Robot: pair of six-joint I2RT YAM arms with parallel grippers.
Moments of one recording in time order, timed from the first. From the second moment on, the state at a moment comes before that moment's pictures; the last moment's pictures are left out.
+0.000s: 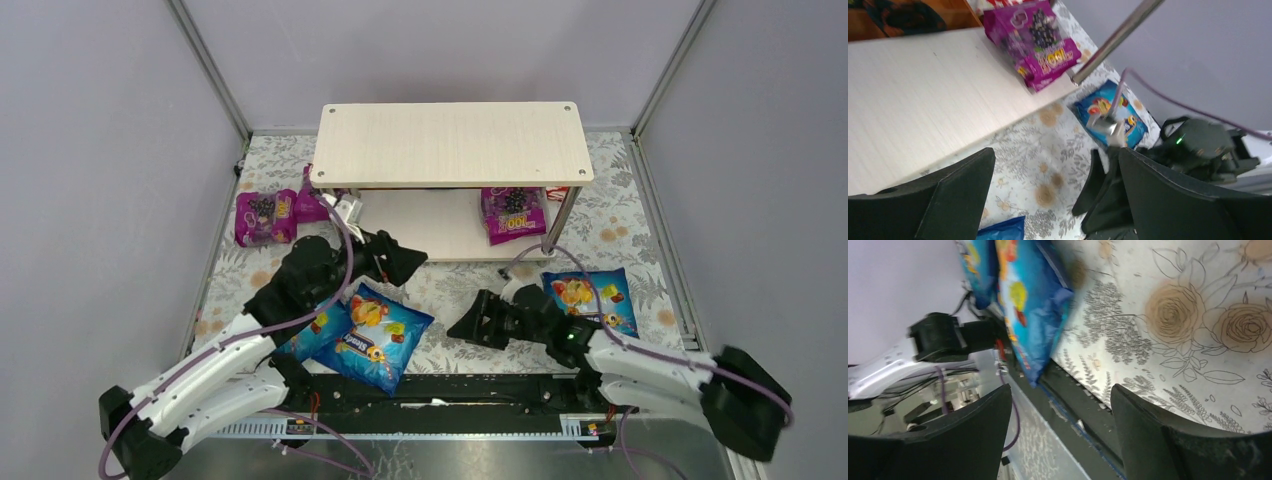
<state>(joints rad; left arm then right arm) -0.75 0.80 0.66 -0.01 0.12 -0.55 0.87 0.83 0.22 0.11 -0.26 1.14</state>
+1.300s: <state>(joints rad) -0.74 0.81 0.64 -0.11 -0.01 -0.55 0.81 1.45 0.17 0.87 -0.11 1.16</state>
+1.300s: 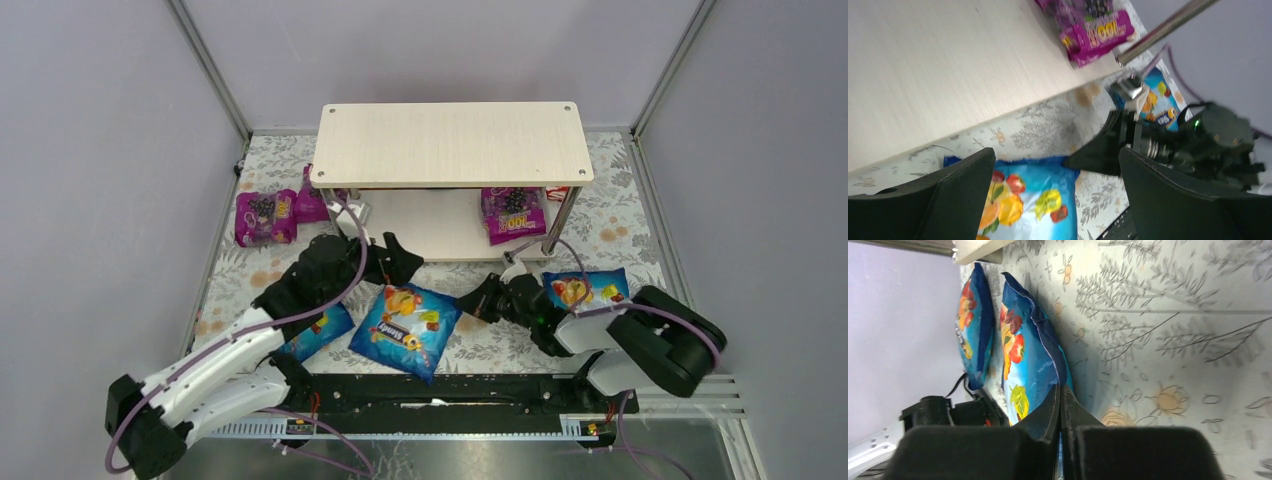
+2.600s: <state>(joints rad) -0.75 0.96 0.20 0.23 0.18 -0.99 0.85 1.15 0.34 0.09 -0.22 1.04</state>
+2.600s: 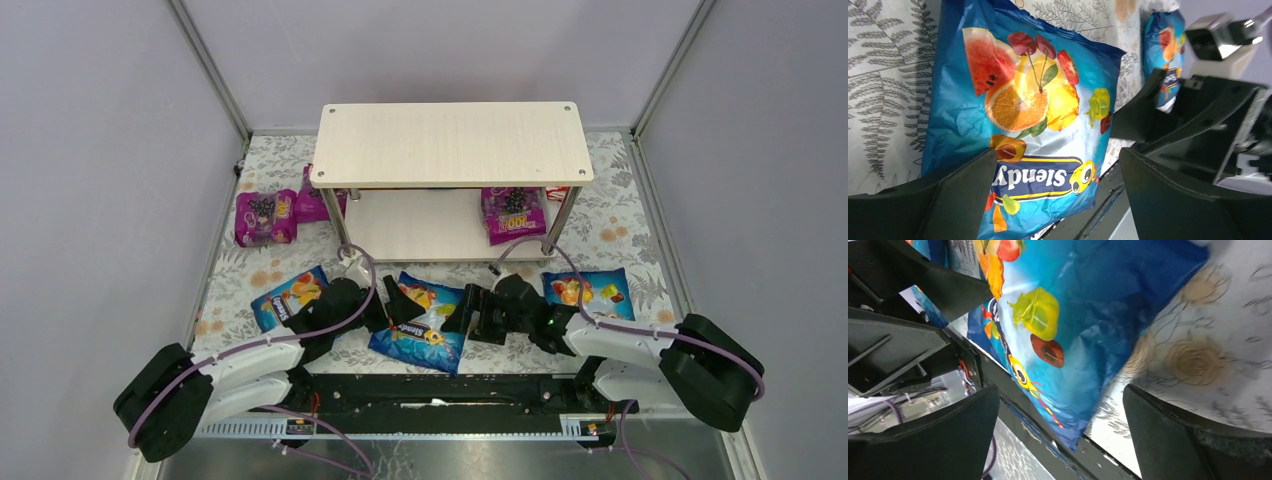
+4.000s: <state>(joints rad) -0.81 0.97 0.11 0.40 0.27 -1.20 0.66 1.10 0.35 -0.08 -0.35 0.85</state>
